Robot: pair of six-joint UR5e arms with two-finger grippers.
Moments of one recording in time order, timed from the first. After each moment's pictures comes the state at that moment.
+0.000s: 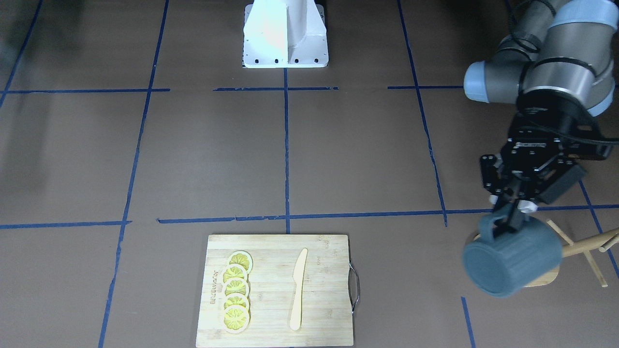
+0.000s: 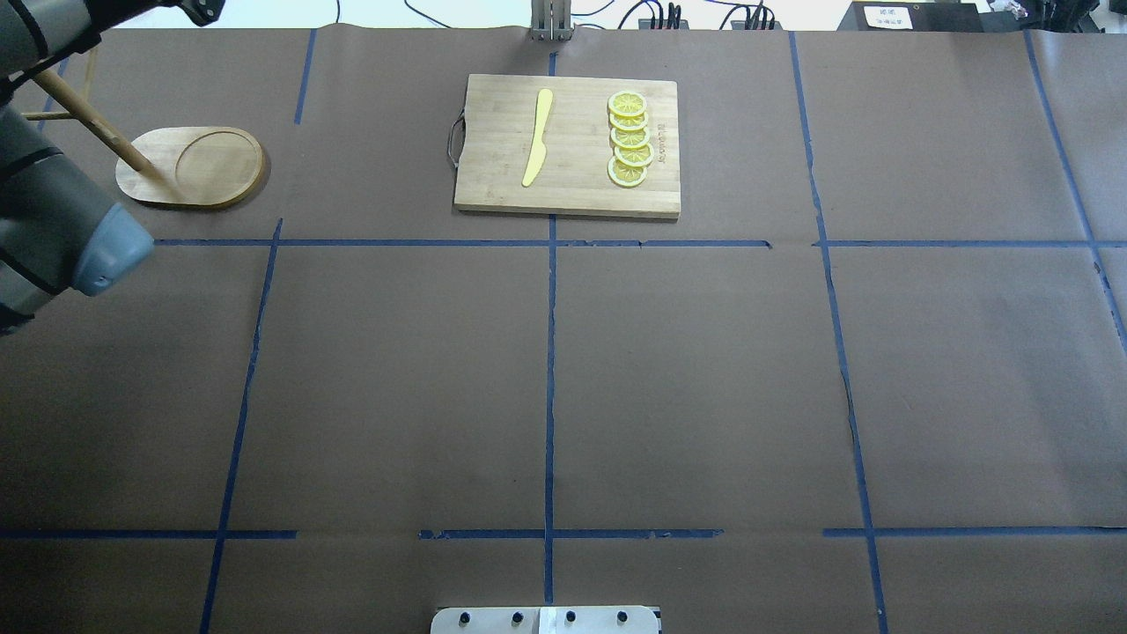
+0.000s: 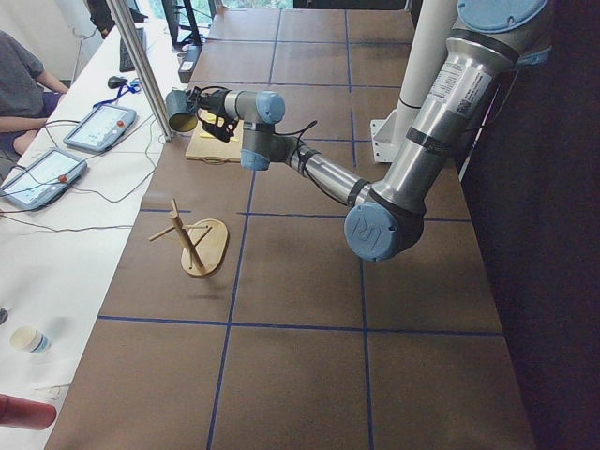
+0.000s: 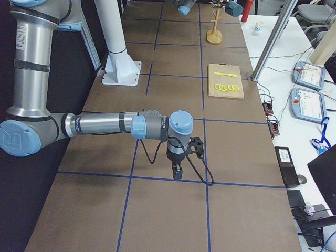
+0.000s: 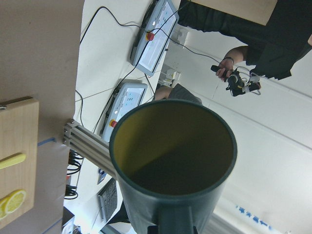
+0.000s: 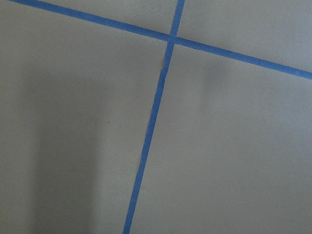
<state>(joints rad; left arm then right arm) -1.04 -2.00 -1.56 -2.85 -1.56 -2.86 1.52 -1.73 1.82 -1.68 2.24 -0.19</state>
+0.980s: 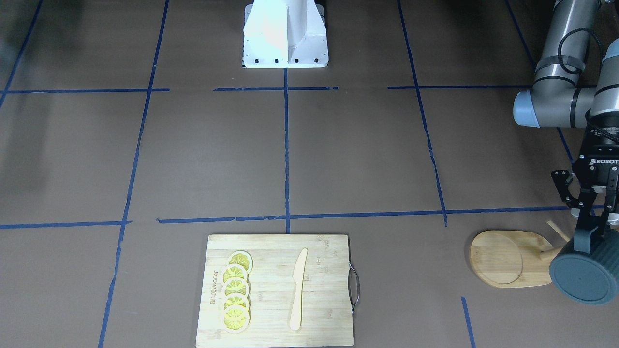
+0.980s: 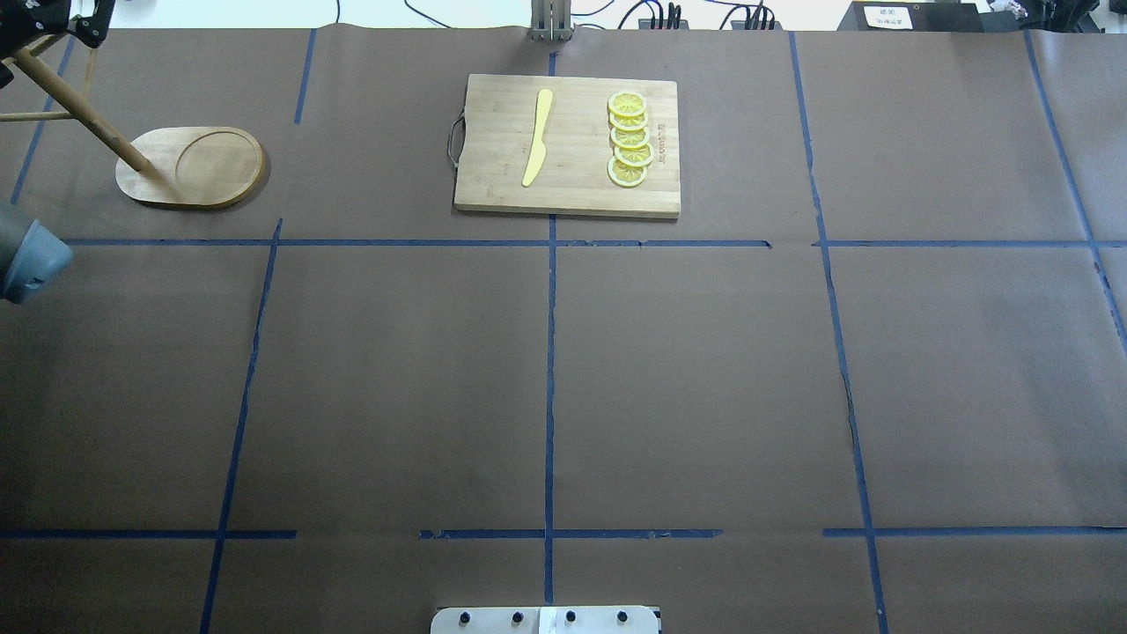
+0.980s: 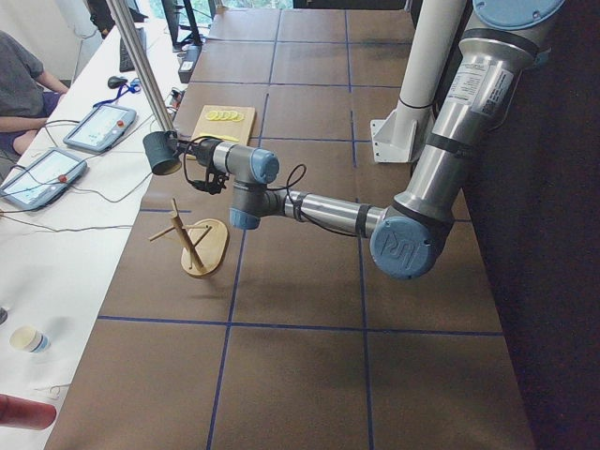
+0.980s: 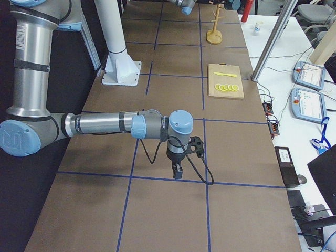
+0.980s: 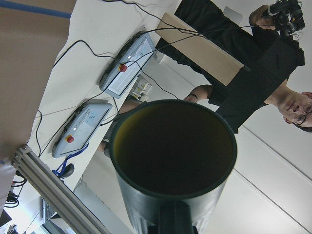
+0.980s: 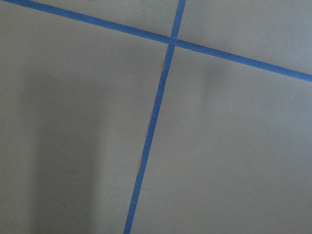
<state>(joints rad) -1.11 -1.91 -1.33 -3.21 -1.57 -2.98 1.52 -1.73 1.82 -1.68 2.24 -0.19</state>
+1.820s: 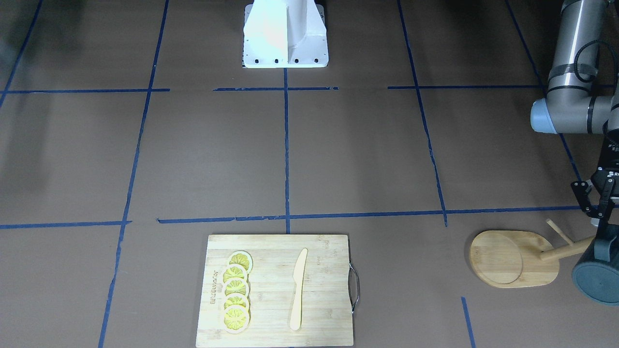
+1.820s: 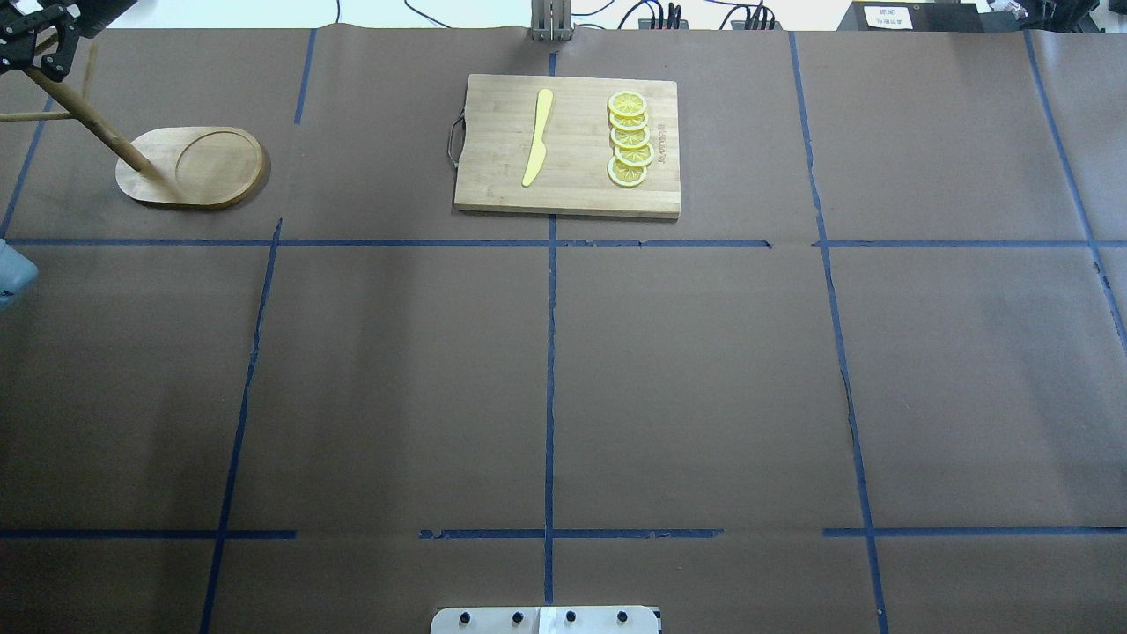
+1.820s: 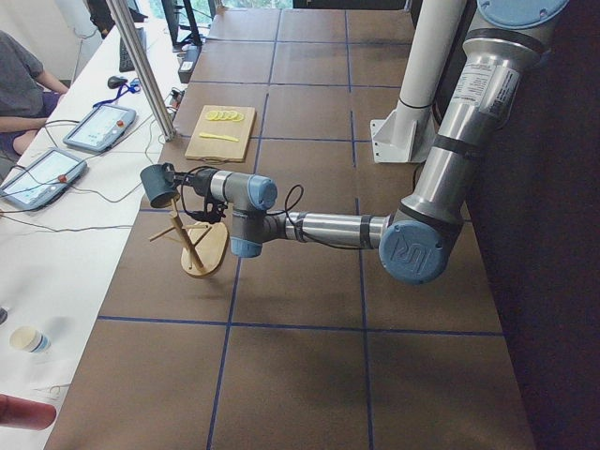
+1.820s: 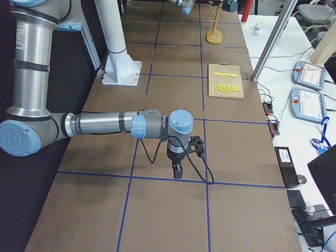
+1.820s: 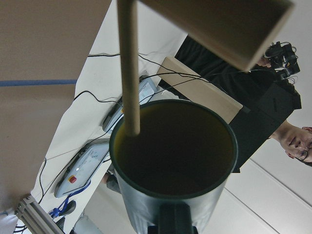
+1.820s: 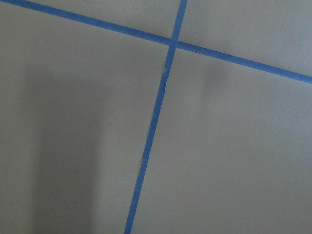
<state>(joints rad) -1.14 -1.88 -1.18 -3.33 -1.60 -2.97 1.52 -1.73 1.83 -1.68 2.24 -0.19</state>
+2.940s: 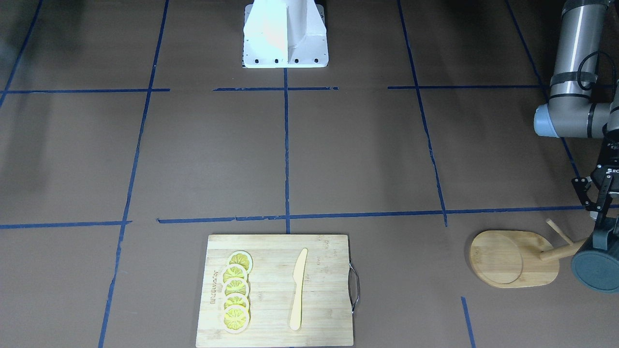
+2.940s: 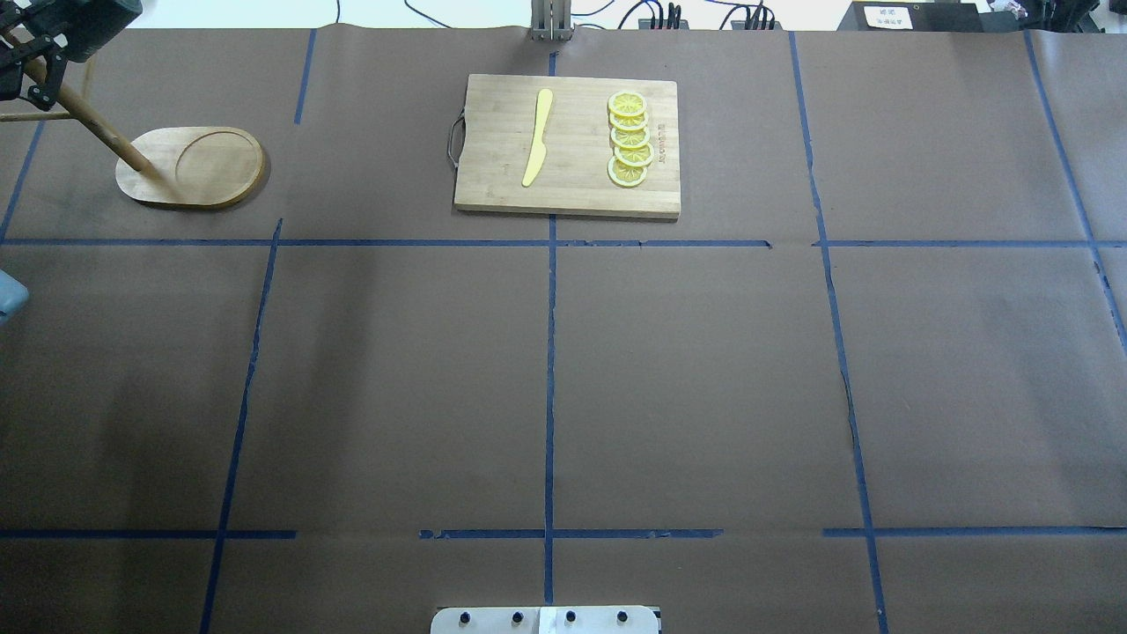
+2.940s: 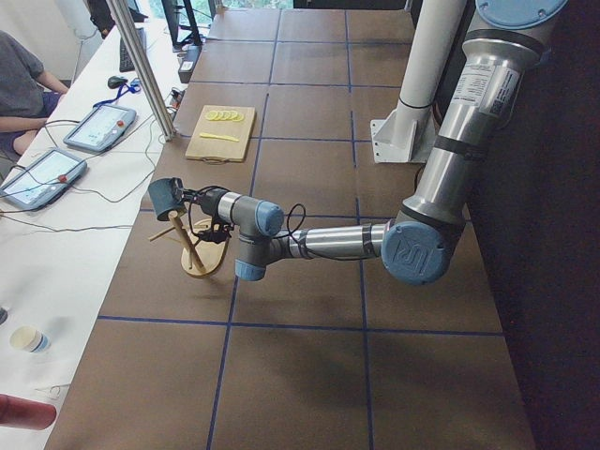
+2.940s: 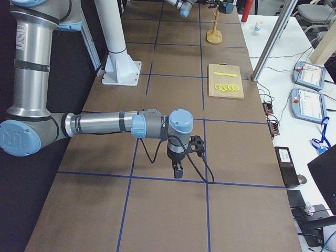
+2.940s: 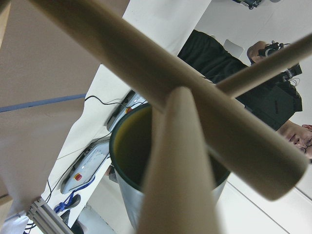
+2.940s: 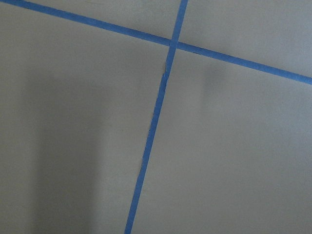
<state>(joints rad) -1.12 -1.86 -1.10 -3.48 -1.59 -2.98 1.52 -1.72 1.83 -1.68 2.24 -0.19</state>
